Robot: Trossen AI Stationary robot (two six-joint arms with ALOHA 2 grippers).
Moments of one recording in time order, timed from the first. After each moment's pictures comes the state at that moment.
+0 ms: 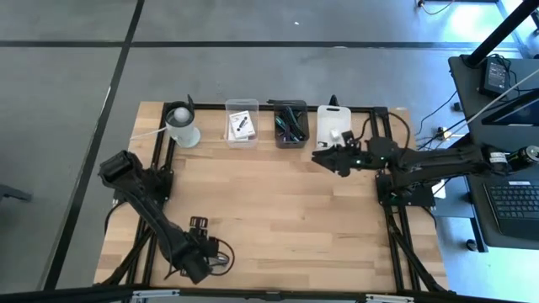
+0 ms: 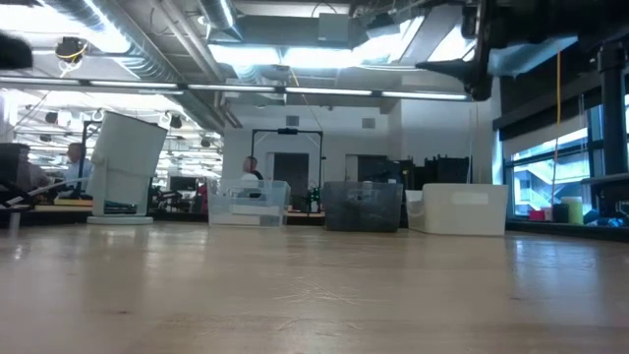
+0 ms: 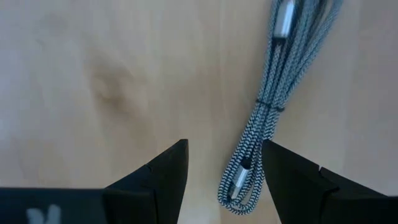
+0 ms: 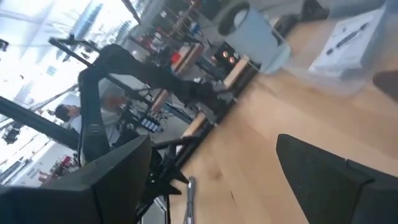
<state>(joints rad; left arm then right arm) -0.86 1.75 1.18 -0.99 -0.15 -0.79 -0.05 0.84 0.48 0.29 0.06 0.91</state>
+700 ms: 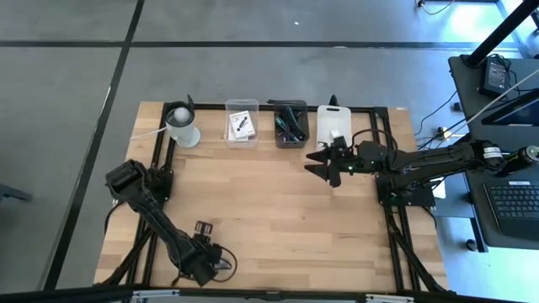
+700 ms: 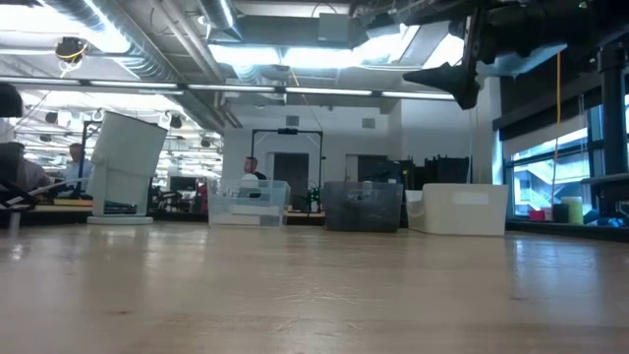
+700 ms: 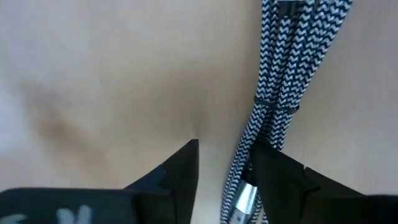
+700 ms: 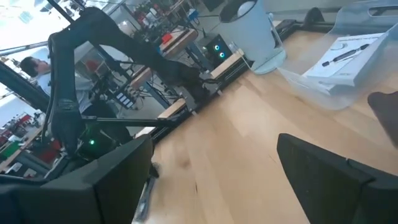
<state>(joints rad) -0.85 1.89 1.19 -0.92 -0.08 -0.67 -0.01 0.97 0.48 0.36 0.09 0.68</state>
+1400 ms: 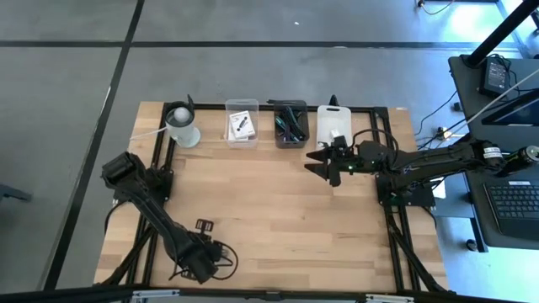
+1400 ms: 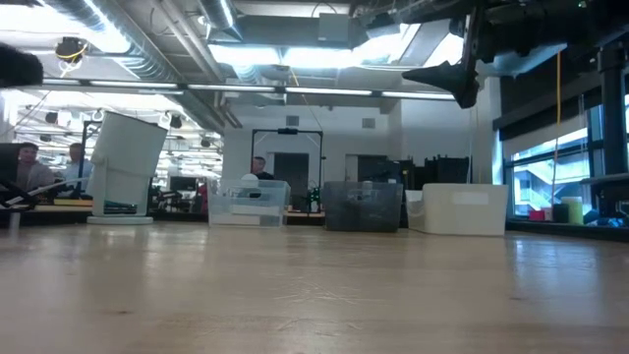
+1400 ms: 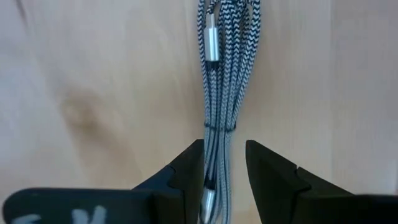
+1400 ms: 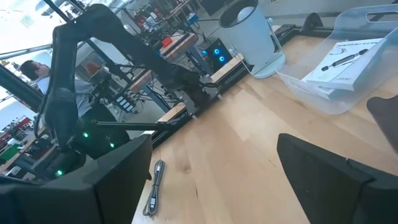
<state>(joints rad) -0.83 1.78 1.18 -0.92 -0.08 -0.67 -0.01 0.97 0.48 0.37 0.10 0.67</state>
